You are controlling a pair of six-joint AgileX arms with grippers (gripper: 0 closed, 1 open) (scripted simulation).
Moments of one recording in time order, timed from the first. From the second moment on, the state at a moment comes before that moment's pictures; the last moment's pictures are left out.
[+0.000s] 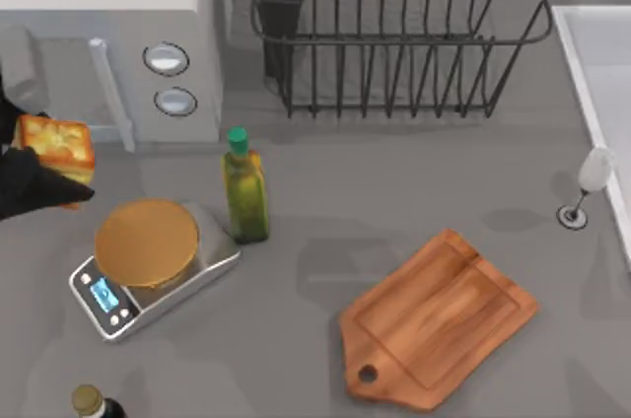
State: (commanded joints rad) left arm 0.14 1.73 1.21 -0.98 0.75 1.30; right arm 0.00 0.00 0.00 0.00 0.00 0.00
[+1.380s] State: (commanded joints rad) left arm -1.35 2.06 1.11 -0.07 -1.14 -0.94; right arm 0.00 0.00 0.00 0.00 0.00 0.00
